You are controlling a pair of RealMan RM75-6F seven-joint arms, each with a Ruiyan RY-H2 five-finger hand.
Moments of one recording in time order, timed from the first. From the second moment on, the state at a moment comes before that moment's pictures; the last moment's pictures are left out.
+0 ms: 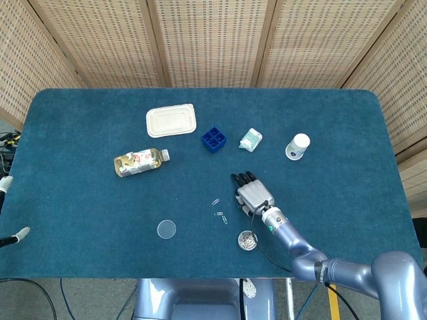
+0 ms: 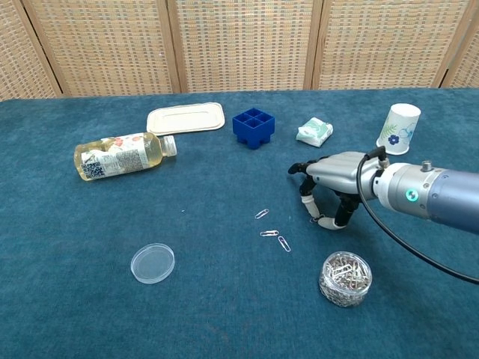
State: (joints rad) left arm -0.07 -0.98 -0.08 -1.77 1.39 1.48 0.14; right arm 0.86 -1.68 0.10 -1.26 -1.02 0.76 -0.47
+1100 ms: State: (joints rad) left arm -0.07 -0.97 -0.06 -1.78 1.42 1.49 0.13; right arm 0.77 -1.38 0.01 -1.71 -1.28 0.90 -0.43
